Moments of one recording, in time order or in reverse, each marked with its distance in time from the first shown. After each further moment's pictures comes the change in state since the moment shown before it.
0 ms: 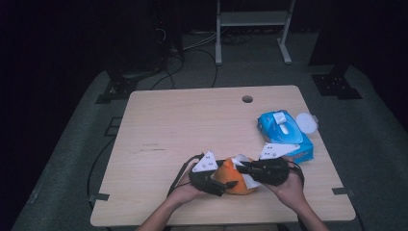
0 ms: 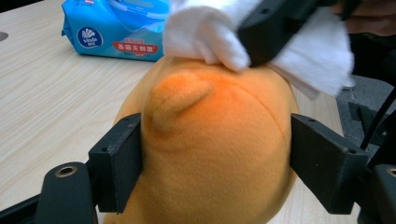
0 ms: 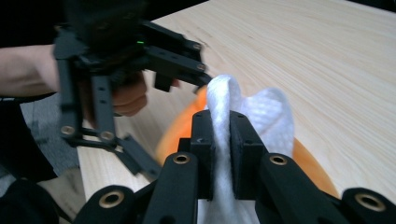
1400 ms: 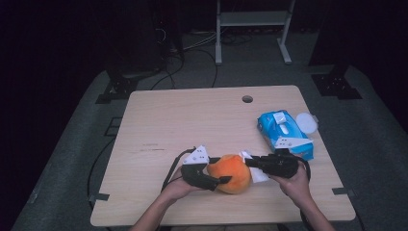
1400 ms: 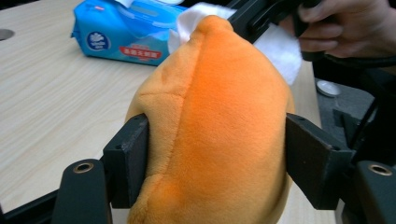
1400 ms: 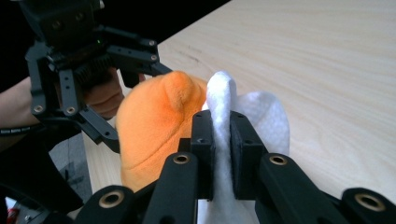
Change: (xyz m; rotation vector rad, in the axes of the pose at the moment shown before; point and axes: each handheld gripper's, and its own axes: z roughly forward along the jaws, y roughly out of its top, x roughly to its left) left arm 0.011 0.011 -0.023 -0.003 -0.024 -0.052; right arm -0.035 -0.015 -0.012 -0.090 0.059 0.202
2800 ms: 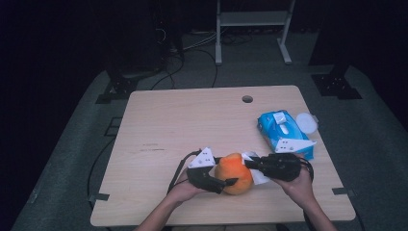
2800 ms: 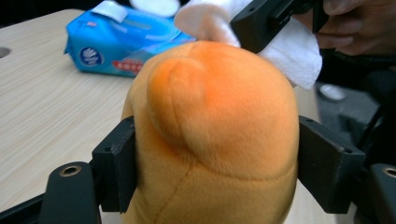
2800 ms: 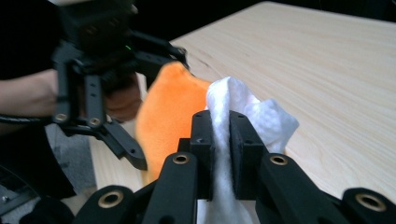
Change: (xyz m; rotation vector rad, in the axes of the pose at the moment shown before) left arm -0.014 0.001 0.014 -0.013 0.029 0.052; right arm 0.022 0.009 -0.007 0.014 -0.008 -0.134
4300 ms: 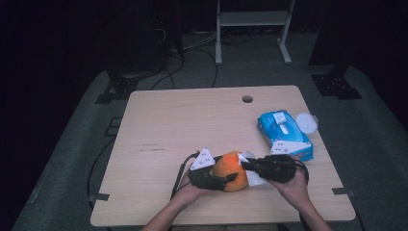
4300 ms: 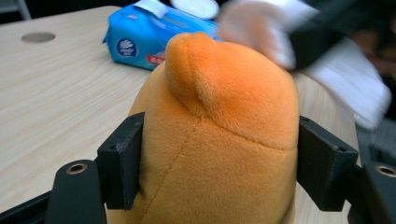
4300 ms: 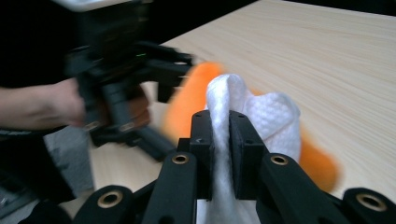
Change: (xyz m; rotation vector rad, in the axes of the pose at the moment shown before) left arm 0.007 -0.013 0.006 -0.071 0.104 -0.150; right arm 0.008 -0.003 0.012 -0.002 0.008 0.004
